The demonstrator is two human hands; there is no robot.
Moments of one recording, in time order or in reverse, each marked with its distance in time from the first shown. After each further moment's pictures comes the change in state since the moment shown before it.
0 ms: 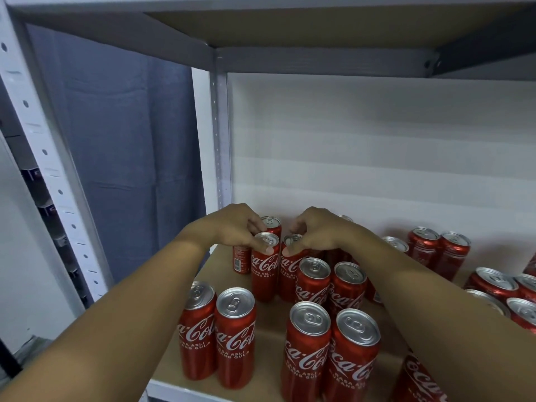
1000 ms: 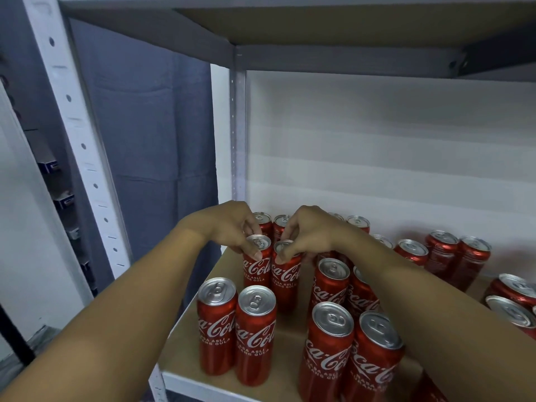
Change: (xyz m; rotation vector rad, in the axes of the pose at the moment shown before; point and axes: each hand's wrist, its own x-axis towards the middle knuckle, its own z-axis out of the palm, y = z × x) left_hand -0.031 -0.016 -0.024 0.049 -0.070 -0.021; right_hand 0.009 -0.038 0.016 0.123 -0.049 -0.077
